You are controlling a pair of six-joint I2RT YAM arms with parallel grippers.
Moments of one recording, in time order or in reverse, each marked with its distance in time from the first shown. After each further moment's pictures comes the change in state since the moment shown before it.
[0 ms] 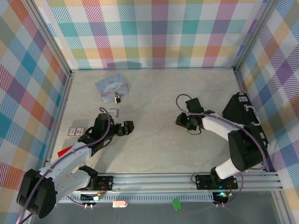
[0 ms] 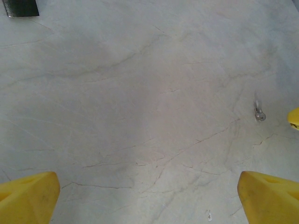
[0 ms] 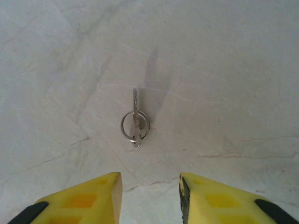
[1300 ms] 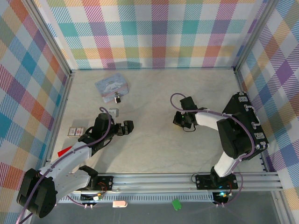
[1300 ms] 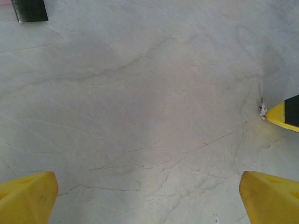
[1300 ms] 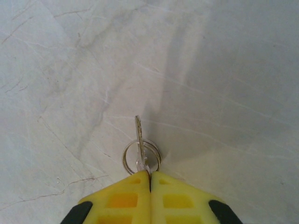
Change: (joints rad) left arm 0.000 0.006 0.004 -0.002 -0.031 0.009; right arm 0.023 0.169 0.078 0.083 -0.020 0.013
